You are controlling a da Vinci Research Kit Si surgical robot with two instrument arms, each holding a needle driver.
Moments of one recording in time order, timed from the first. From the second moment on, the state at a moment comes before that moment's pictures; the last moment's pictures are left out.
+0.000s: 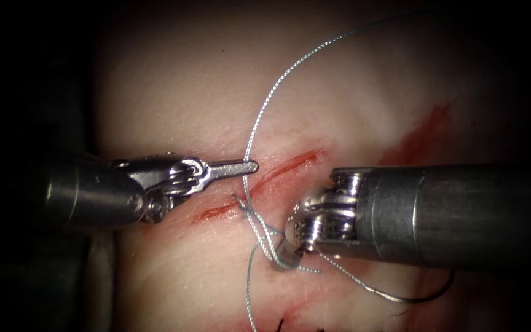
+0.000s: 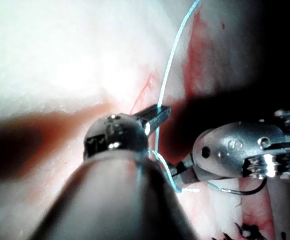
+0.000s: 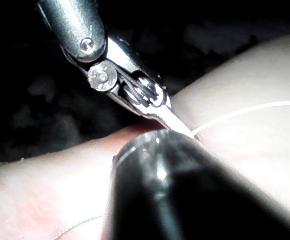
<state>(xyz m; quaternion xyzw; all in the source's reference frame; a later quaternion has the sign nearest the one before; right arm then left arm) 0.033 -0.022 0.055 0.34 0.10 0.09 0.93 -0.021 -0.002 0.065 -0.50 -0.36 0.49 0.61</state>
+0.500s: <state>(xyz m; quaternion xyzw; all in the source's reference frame) 0.036 -0.016 0.052 0.30 0.15 0.18 0.93 -0.019 -0.005 0.063 -0.43 -0.35 0.57 0.61</state>
